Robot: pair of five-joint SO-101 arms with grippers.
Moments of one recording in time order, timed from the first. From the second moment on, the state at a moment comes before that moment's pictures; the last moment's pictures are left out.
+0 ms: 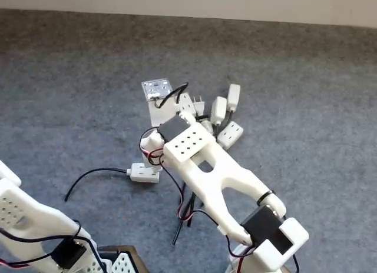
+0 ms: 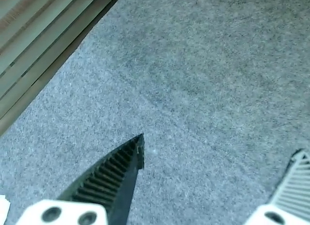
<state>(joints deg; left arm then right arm) -57.3 28.9 -31.1 53.8 -13.3 -48.0 1.1 11.6 69.1 -23.5</state>
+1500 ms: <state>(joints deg) -57.3 28.9 -31.1 53.8 -13.3 -48.0 13.4 6.8 70.2 -23.8</state>
